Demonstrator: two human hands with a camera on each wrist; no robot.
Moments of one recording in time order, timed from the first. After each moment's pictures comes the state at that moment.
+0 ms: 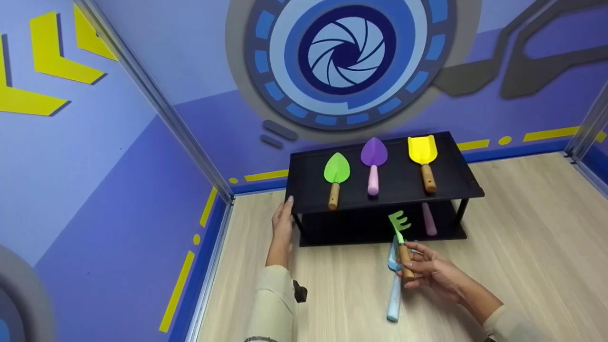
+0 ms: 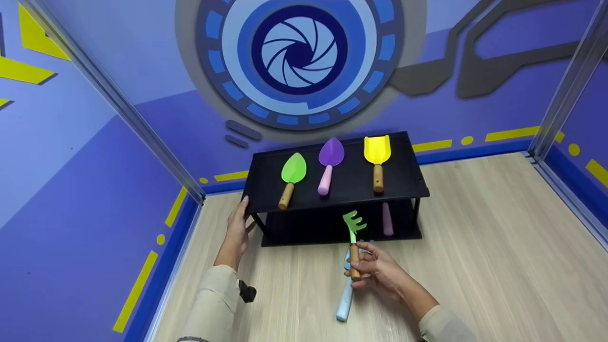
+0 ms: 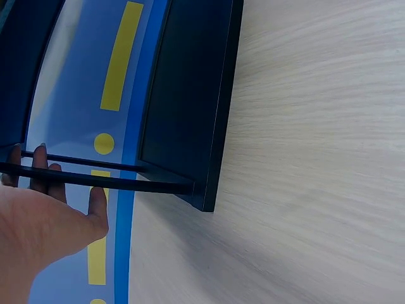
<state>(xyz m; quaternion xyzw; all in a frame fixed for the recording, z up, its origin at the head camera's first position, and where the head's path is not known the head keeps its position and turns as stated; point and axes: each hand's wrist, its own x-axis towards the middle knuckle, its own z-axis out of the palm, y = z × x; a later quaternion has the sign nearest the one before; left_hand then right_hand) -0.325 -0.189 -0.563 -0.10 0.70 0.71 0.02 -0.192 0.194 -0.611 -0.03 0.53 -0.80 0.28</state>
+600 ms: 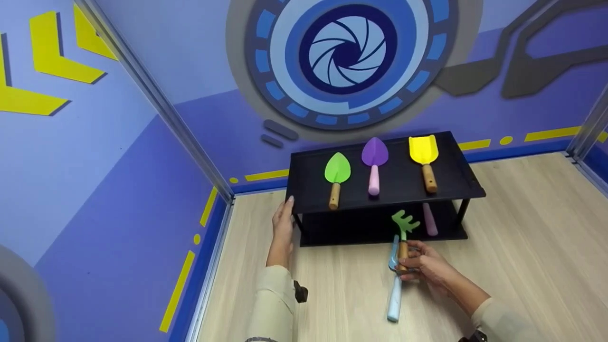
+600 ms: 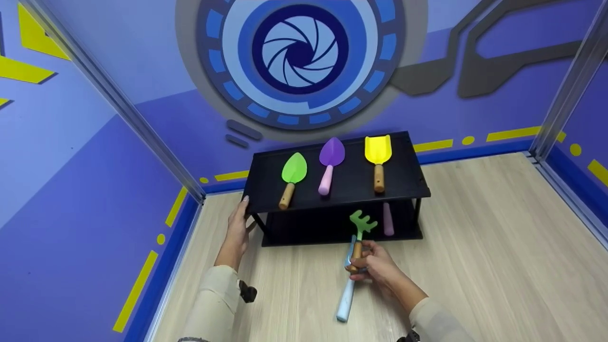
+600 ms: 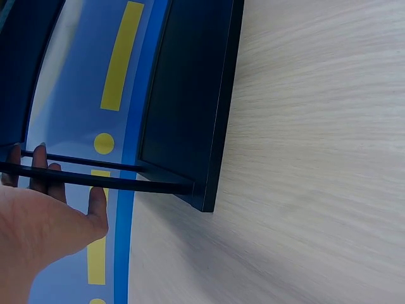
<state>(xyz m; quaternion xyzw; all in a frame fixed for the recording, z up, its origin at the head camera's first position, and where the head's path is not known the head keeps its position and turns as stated) -0.327 -0.189 -0.565 -0.08 0.69 0.72 0.01 -0.209 0.174 -0.627 0.04 0.62 -0.76 0.20</state>
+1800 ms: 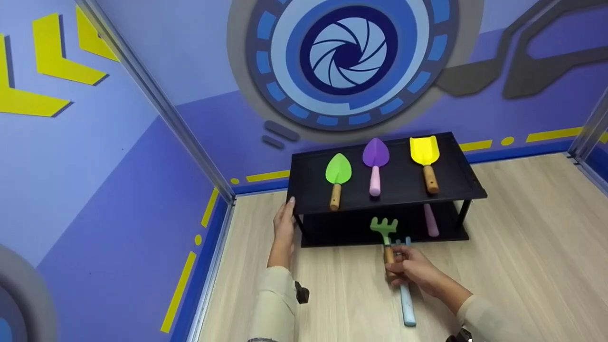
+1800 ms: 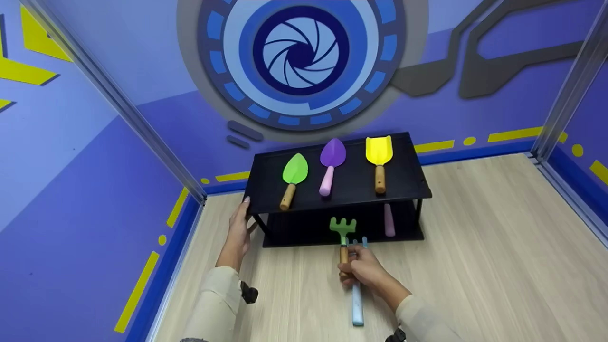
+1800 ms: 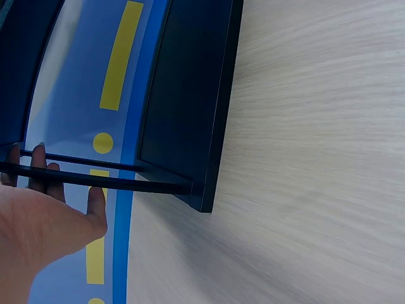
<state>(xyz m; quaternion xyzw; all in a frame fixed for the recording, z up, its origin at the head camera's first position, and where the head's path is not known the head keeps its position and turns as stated) -0.327 -0.188 -0.565 -0.09 0.70 0.71 0.01 -0.215 0.147 -0.631 0.02 0.67 -0.71 0.22</state>
